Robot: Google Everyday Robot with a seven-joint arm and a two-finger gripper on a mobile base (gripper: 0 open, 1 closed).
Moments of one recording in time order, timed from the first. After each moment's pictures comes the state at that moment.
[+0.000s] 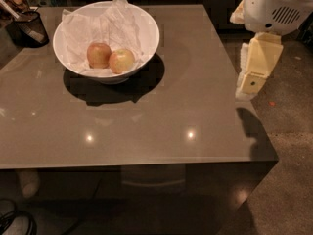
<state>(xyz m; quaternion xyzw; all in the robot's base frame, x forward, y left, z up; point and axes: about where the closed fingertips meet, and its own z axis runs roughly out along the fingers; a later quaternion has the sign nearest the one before) 0.482 -0.163 0.997 -0.64 0.75 -0.03 0.15</state>
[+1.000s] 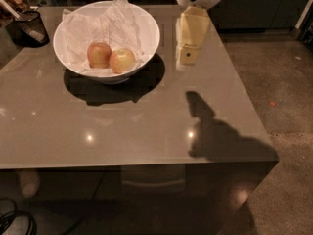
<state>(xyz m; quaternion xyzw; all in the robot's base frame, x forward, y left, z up) 0.544 -0.066 1.016 -0.69 0.70 -0.05 0.18</state>
